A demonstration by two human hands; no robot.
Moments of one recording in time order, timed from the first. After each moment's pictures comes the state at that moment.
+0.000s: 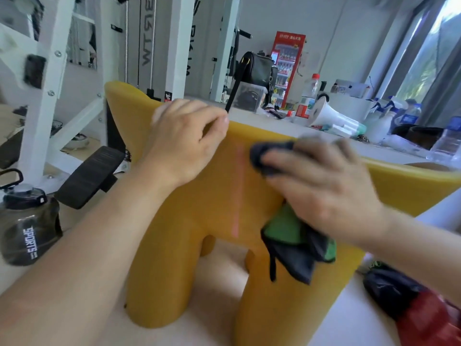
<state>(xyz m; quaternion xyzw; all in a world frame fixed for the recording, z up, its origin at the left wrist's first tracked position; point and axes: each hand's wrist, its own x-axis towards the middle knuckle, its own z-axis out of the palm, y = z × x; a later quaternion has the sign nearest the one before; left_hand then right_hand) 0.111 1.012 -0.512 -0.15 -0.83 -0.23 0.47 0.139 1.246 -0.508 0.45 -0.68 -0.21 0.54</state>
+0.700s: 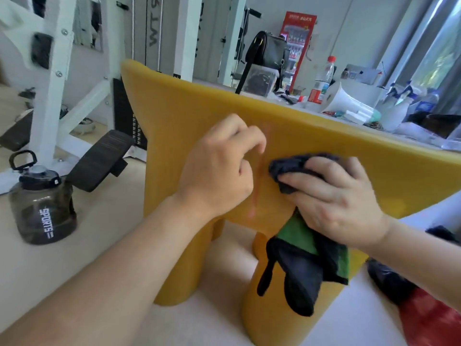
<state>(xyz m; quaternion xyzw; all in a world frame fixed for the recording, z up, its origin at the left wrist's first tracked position) 0.135 1.031 -0.563 -0.25 -0.76 -0.31 0.51 0.137 1.248 -0.549 0.44 -0.70 -0.20 0.52</state>
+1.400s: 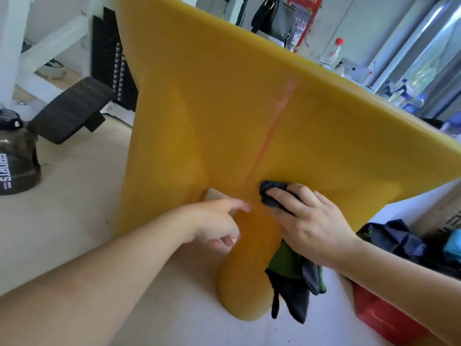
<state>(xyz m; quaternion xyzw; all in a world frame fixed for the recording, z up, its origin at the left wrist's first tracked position) 0.124 1.050 -0.674 -0.13 -0.78 -0.54 -0.27 0.135 1.271 -0.634 0.40 -0.81 -0.28 0.34</state>
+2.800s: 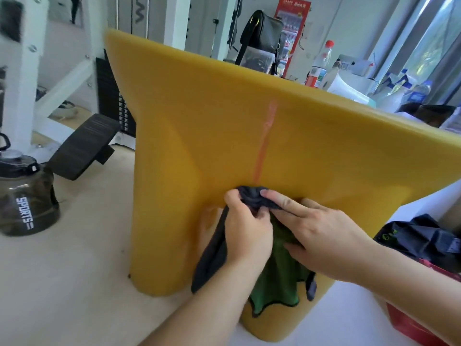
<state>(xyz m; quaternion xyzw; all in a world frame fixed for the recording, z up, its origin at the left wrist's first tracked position) 0.138 1.115 -0.658 0.07 -0.70 -0.69 0.15 0.150 1.246 -0.609 0.31 -0.91 -0.20 0.18</state>
